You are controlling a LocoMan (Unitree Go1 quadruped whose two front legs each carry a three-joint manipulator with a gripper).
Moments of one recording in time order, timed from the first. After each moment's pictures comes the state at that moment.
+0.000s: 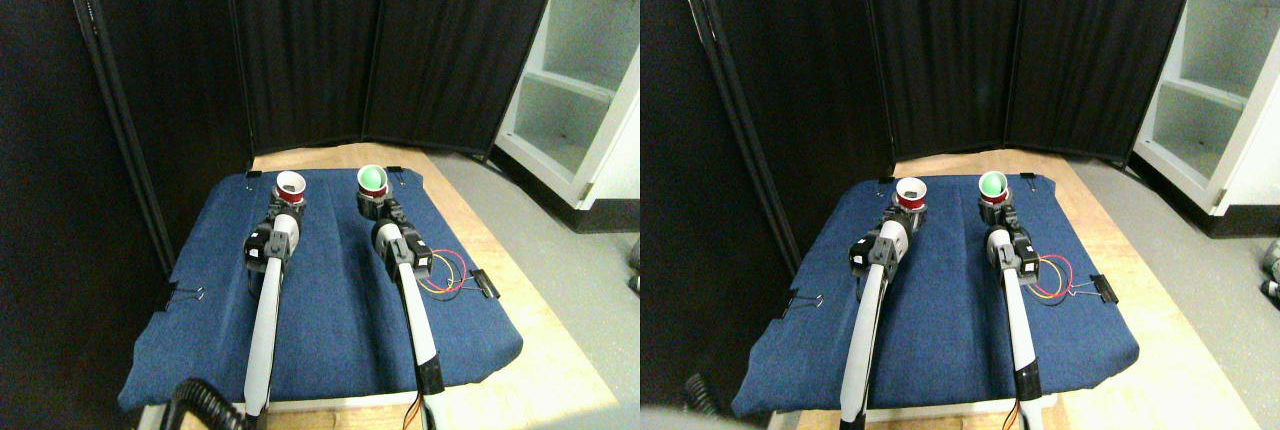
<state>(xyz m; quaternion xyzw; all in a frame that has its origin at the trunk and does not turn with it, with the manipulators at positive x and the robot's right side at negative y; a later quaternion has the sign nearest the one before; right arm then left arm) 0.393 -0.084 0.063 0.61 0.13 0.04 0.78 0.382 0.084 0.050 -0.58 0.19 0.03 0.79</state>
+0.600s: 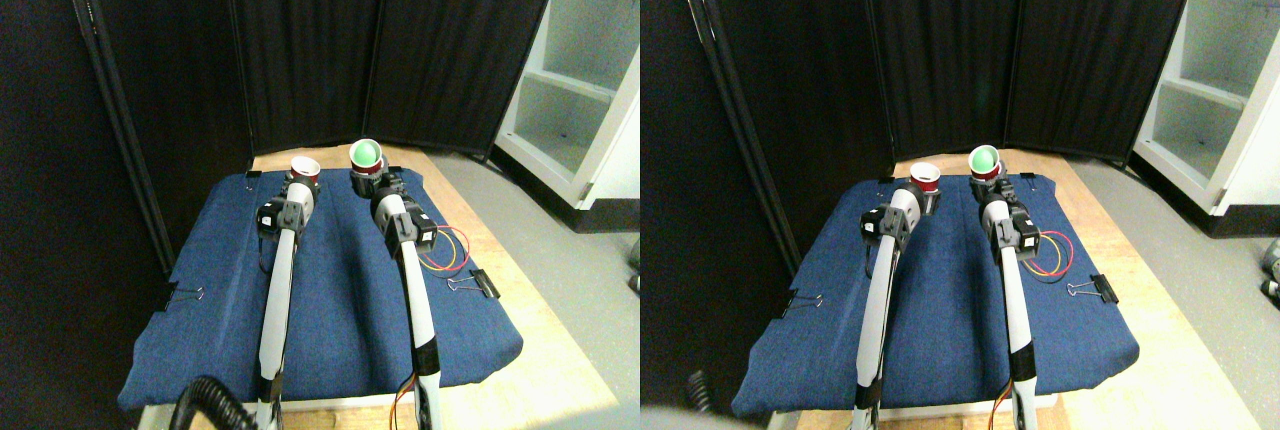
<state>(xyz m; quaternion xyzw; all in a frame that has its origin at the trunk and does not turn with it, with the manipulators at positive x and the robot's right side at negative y) 0.387 -0.065 0.108 0.58 0.14 0.09 0.80 0.386 0.054 0.072 -0.59 0.23 0.03 0.77</state>
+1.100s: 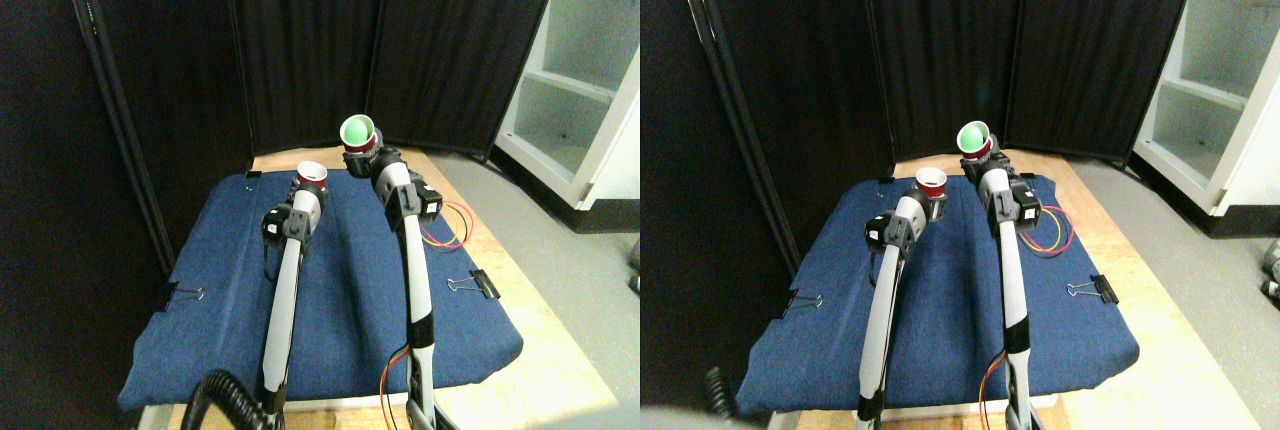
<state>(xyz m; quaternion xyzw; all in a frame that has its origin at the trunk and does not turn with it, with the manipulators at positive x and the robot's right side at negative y) 0.384 -0.049 0.147 0.52 0.15 0.15 0.83 0.374 0.041 0.070 -0.61 0.24 0.02 0.76</state>
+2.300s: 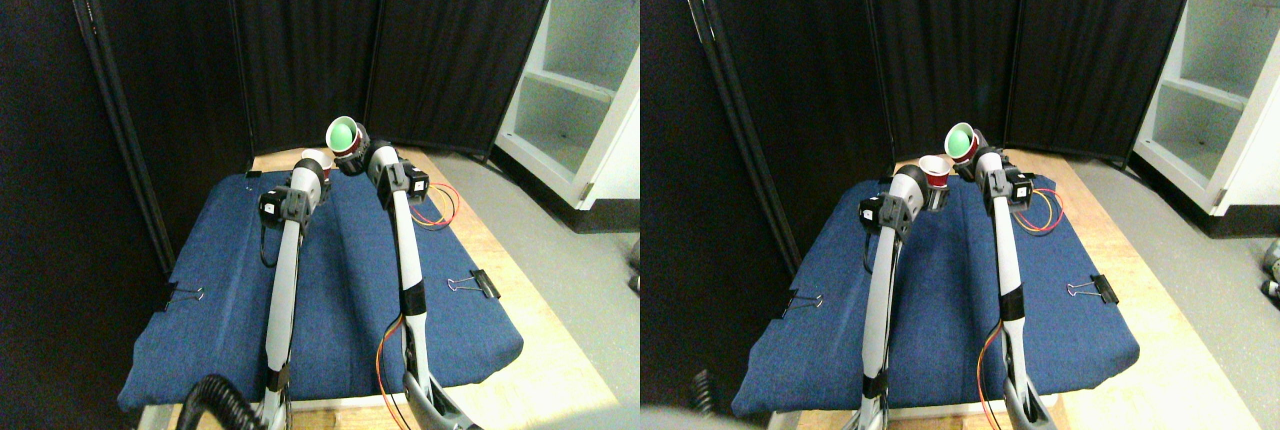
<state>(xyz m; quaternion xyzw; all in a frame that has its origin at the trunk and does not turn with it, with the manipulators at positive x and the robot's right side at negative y) 0.405 -0.036 0.136 0.39 0.19 0.22 0.87 0.373 0.036 0.092 -0.56 0.27 -0.01 0.78</state>
